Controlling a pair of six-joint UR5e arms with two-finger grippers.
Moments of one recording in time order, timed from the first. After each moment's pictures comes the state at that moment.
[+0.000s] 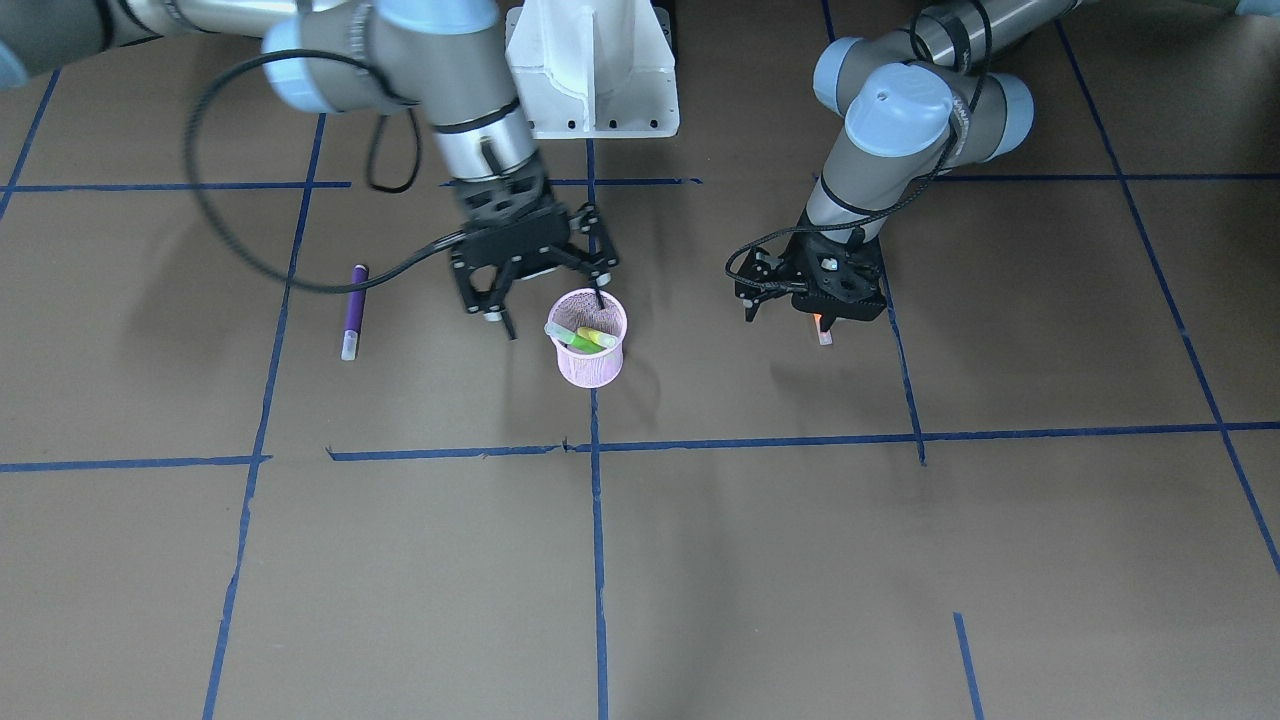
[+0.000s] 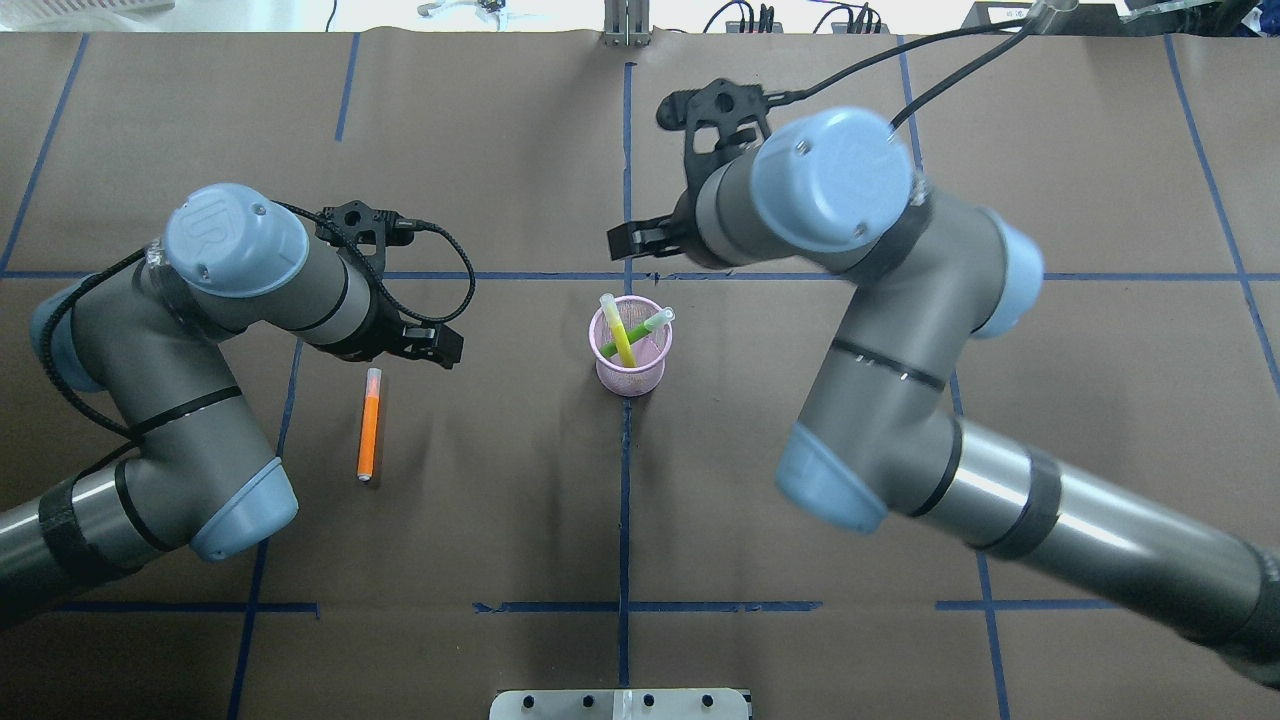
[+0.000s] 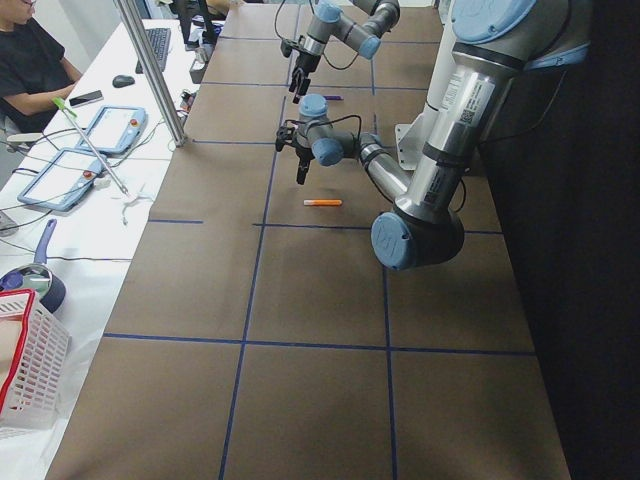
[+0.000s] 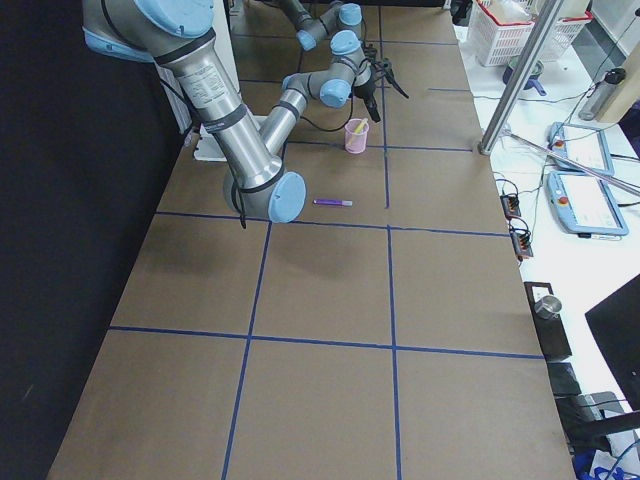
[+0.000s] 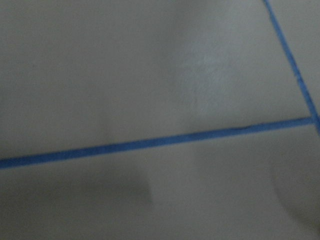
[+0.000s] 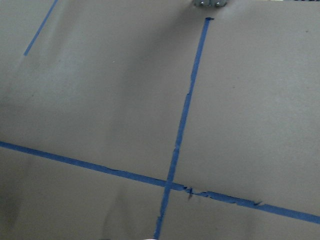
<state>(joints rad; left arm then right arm) -0.65 -1.99 -1.80 -1.70 -1.99 -1.03 0.67 -0.90 1.76 -1.36 1.79 1.01</state>
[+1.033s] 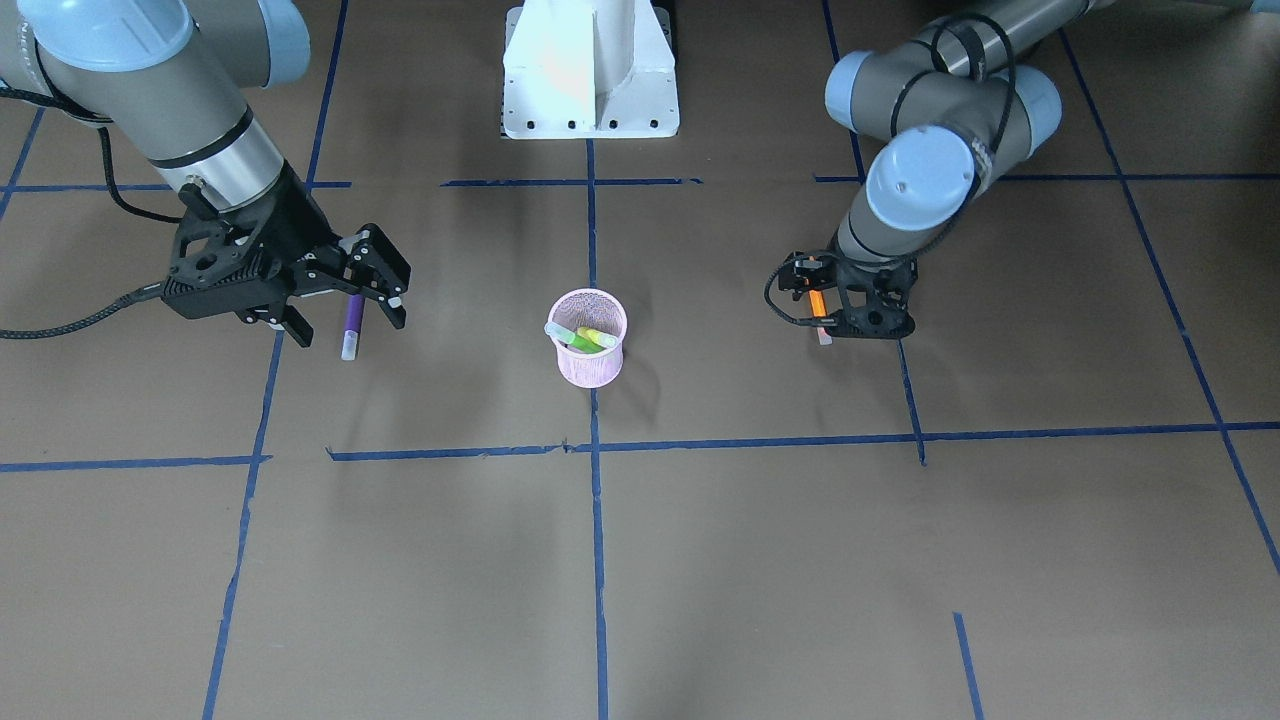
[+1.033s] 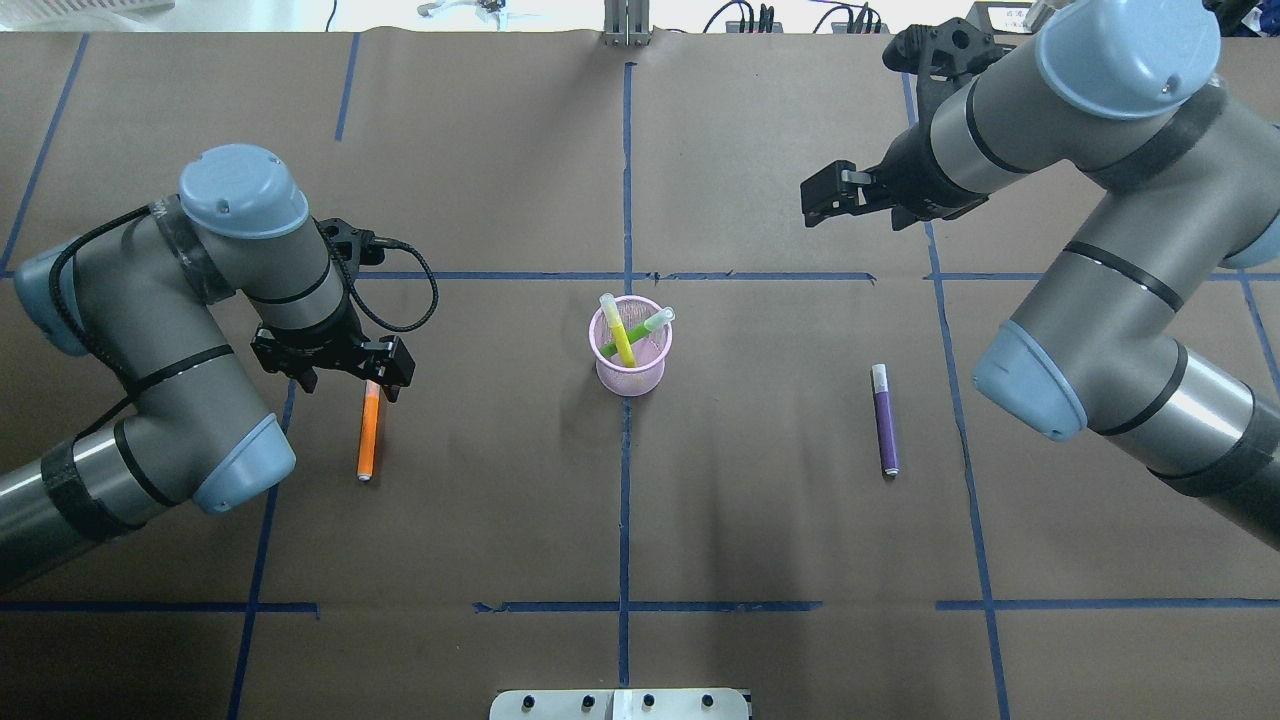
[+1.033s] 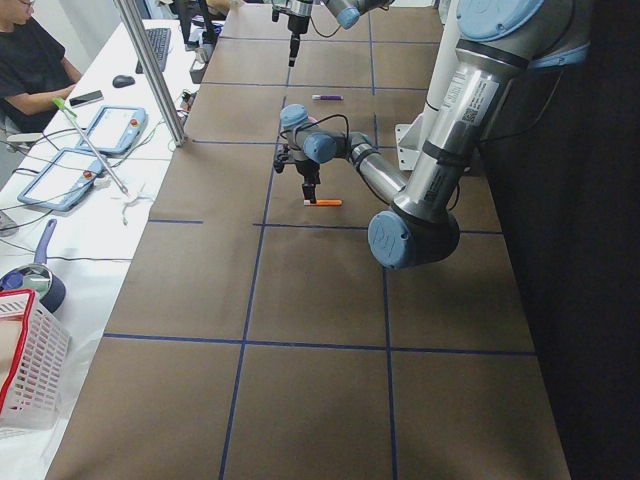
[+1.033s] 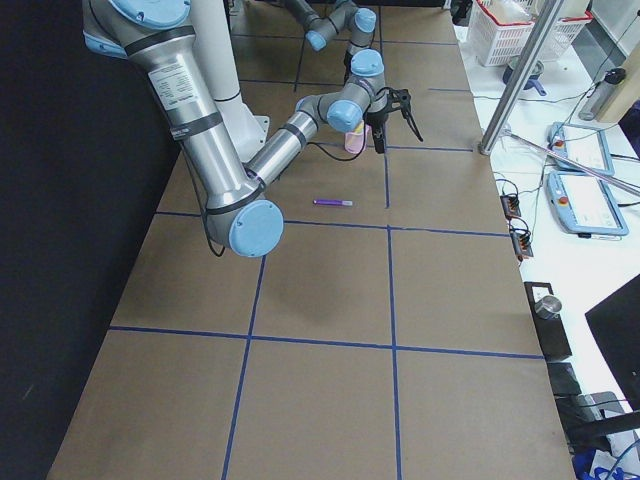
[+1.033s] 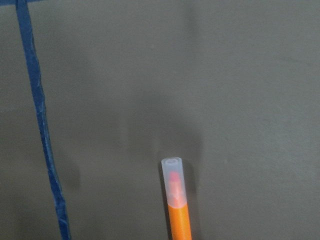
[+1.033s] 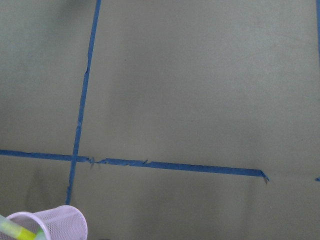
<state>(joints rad) -0.72 -2.02 -1.66 -1.50 -2.21 -0.84 0.85 -1.12 1.88 -1.41 2.04 1.02</state>
